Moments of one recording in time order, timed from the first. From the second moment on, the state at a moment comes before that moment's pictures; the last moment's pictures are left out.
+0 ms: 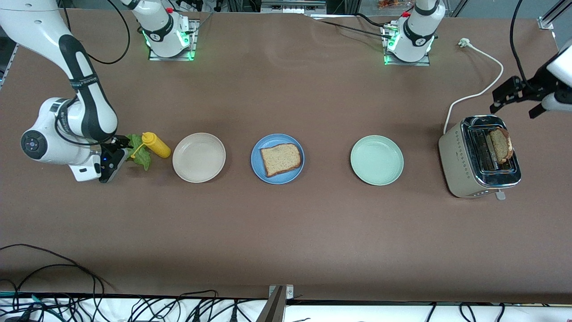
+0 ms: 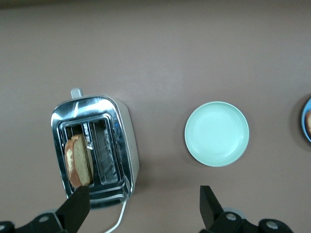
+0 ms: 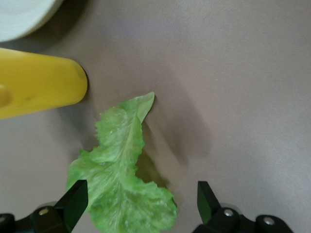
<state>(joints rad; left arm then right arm) -0.07 -0.13 0.11 -1.79 -0.02 1.73 0.14 -0.09 0.46 -0.04 -1.99 0.03 2.23 -1.17</state>
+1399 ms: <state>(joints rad) -0.04 -0.05 0.05 -1.62 -0.02 1.56 0.10 -0.09 0.41 -0.03 -1.74 0.02 1.77 -1.22</state>
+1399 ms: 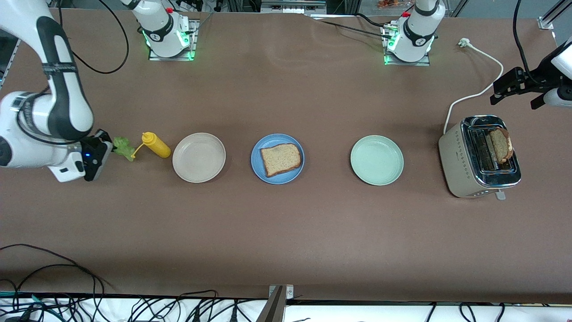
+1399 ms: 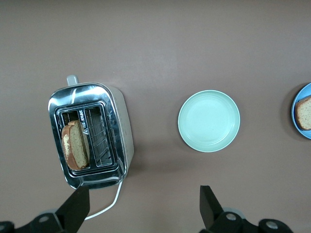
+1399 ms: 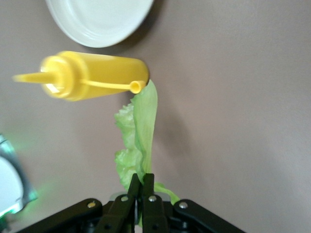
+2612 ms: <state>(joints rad) -0.04 -0.07 0.04 -1.61 -0.02 1.55 0.10 0.36 0.40 -0.01 -1.47 0.19 1.45 -0.15</state>
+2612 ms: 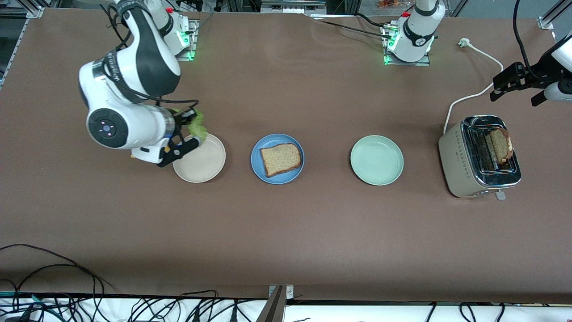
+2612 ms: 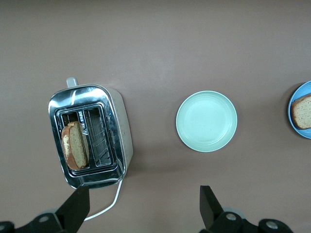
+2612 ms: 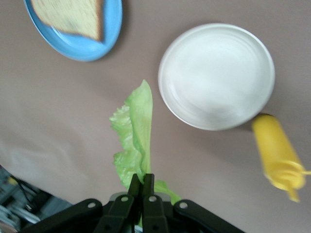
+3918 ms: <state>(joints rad) -0.03 -0.05 0.04 -1.61 -0.02 1.57 0.10 0.63 0.74 -0.01 -1.44 0.44 2.24 0.54</state>
